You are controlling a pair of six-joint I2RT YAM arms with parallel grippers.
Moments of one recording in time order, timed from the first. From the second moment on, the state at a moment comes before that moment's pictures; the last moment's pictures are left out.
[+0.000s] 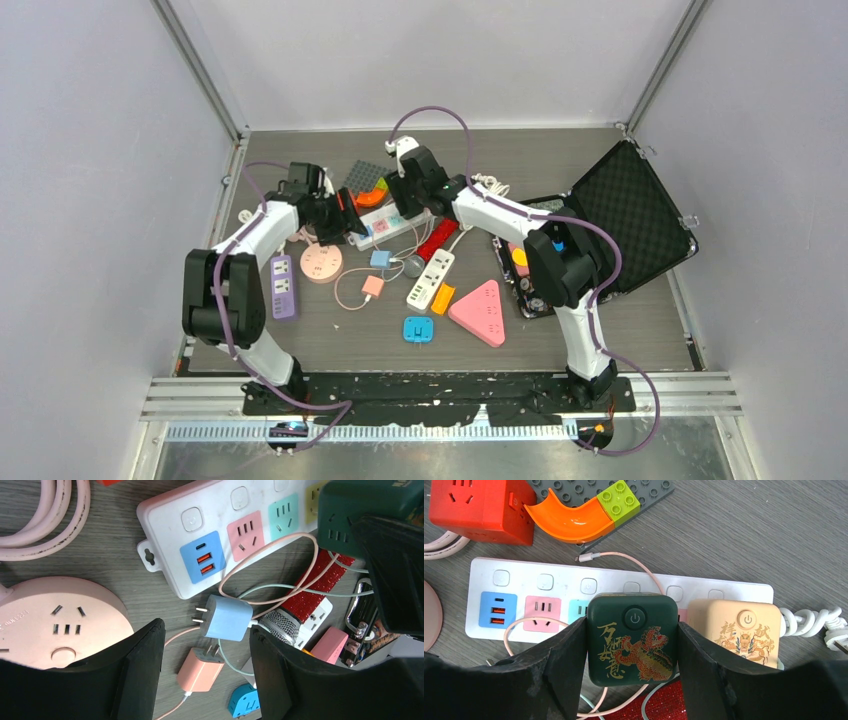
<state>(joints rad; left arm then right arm) -0.12 1.63 1.12 -0.52 0.33 -0.48 0.72 2.11 1.71 -0.25 0.18 0.05</state>
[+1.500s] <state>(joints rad) -0.12 1.75 1.12 -0.42 0.20 -0.50 0.71 2.12 1.72 -0.27 0.14 0.05</state>
